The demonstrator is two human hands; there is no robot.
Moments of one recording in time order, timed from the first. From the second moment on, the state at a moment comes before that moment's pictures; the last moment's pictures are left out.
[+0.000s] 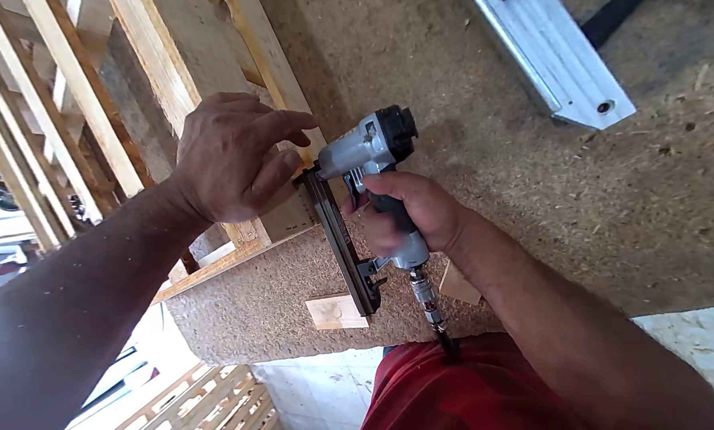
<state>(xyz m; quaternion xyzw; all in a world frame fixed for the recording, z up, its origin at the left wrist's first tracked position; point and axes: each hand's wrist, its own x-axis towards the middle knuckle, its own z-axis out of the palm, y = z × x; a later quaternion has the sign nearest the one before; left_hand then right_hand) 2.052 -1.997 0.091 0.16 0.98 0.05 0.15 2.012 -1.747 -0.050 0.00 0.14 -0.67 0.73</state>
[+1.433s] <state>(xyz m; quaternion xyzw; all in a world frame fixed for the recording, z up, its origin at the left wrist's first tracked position) 2.072 -1.993 0.083 0.04 1.00 0.07 0.06 1.867 -1.445 -0.010 0.07 0.96 -0.06 0.26</state>
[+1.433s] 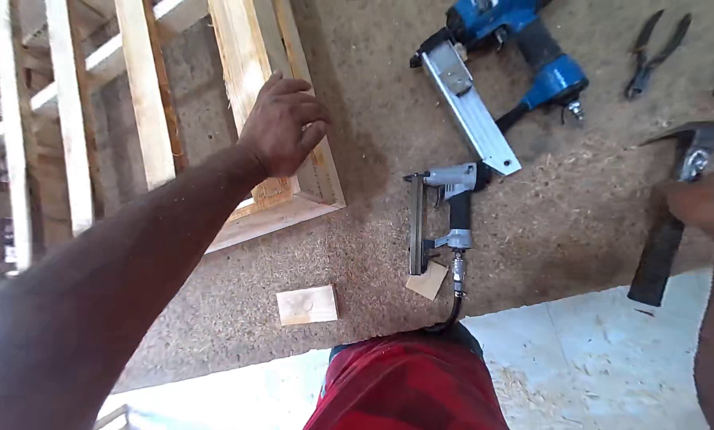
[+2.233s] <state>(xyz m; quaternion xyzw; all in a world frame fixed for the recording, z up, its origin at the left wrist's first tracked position) 2.114 -1.970 0.066 -0.06 0.97 0.23 -0.08 2.094 -1.685 0.021 0.14 0.53 -0.77 0.33</state>
